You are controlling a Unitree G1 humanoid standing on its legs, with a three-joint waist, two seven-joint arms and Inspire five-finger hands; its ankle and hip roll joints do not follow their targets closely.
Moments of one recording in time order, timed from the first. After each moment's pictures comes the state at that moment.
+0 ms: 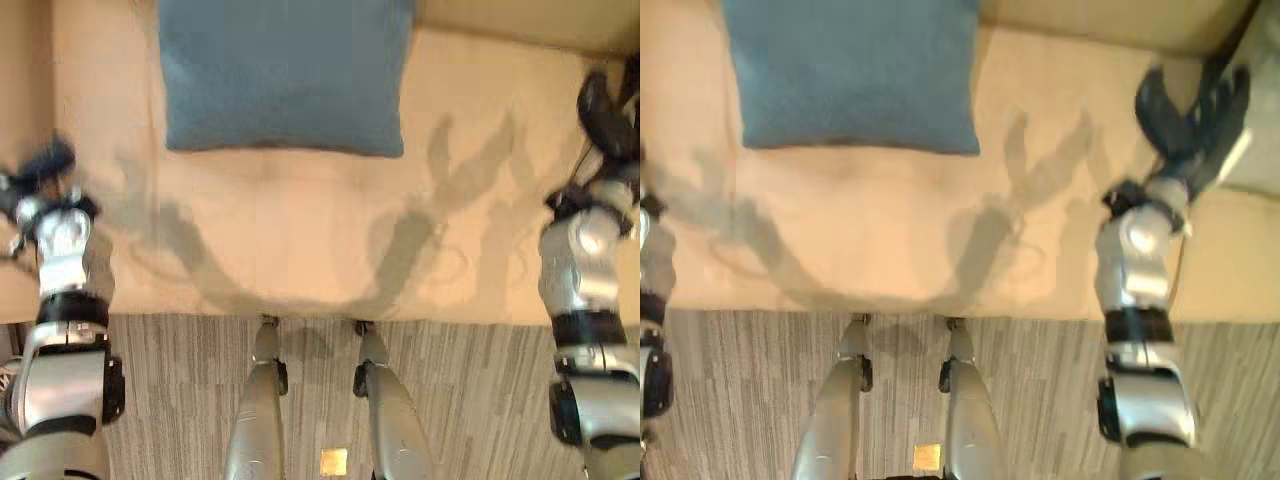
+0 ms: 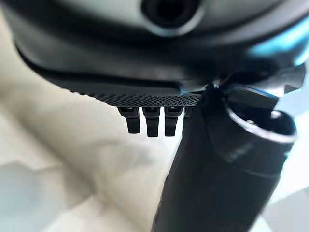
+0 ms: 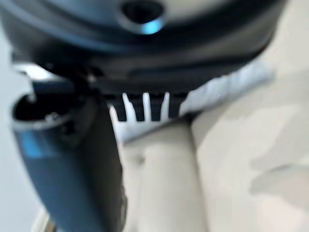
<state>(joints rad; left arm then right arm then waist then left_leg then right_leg) -0.75 0.73 0.20 0.97 -0.57 -0.18 0.70 -0.57 -0.61 -0.13 0.46 0.60 -0.28 -0.59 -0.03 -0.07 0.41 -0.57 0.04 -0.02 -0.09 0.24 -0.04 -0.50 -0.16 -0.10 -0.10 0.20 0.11</state>
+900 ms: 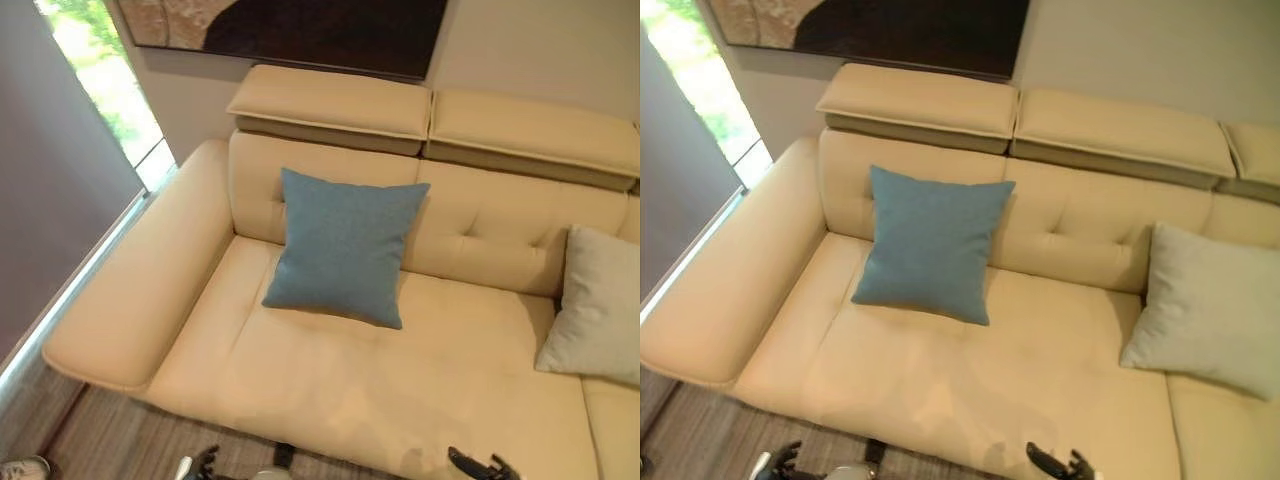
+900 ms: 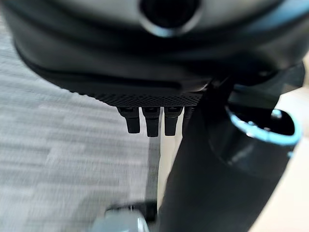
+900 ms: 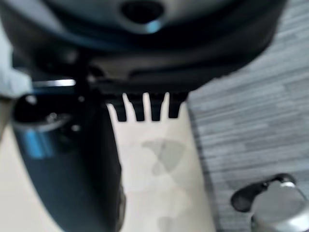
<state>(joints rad) 0.08 0.29 -0.15 1.15 -0.10 -0.19 0.23 0.05 -0.26 -0.01 1.12 0.40 -0.14 -0.26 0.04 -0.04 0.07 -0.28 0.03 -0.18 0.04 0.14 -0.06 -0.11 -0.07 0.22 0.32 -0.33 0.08</state>
